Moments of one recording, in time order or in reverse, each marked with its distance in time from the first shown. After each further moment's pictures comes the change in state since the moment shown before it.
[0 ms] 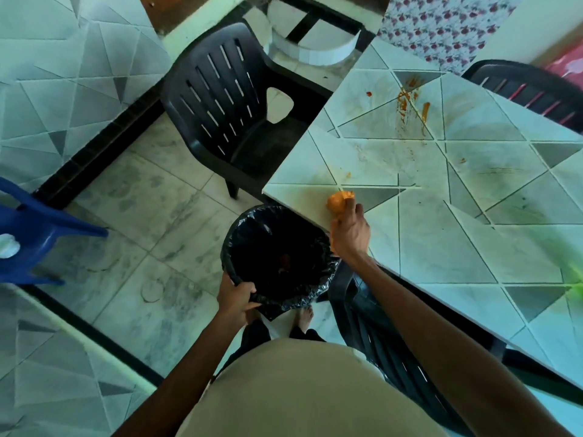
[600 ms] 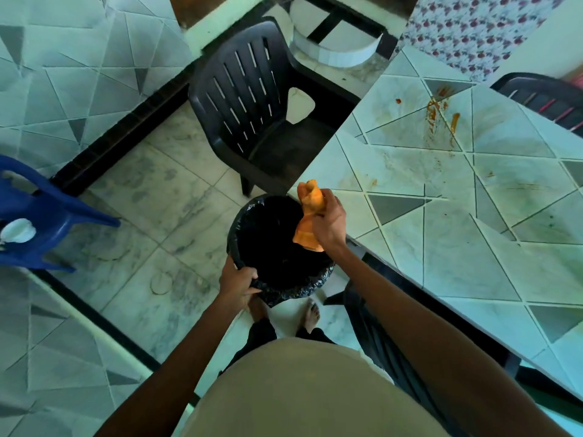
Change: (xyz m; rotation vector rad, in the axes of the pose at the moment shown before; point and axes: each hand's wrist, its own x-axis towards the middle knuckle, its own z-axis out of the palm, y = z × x) left_hand 0.037 0.037 -0.036 0.059 -0.067 0.053; right_hand 0.002 -0.104 0.025 0.489 -0.145 0.037
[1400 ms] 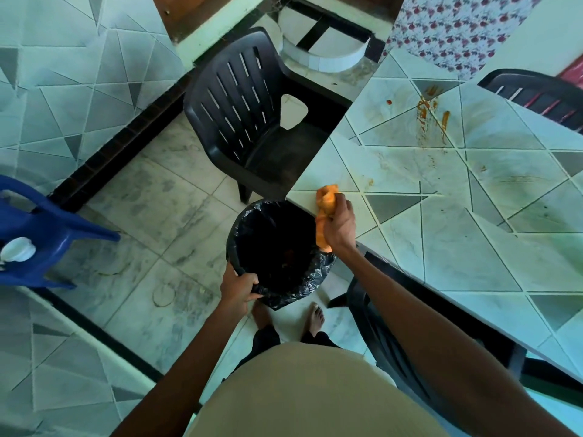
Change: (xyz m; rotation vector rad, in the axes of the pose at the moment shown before) left_hand 0.004 -0.002 -0.004 -0.035 0.013 -0.011; right_hand 0.000 0.013 -0.014 -0.132 0.045 0.064
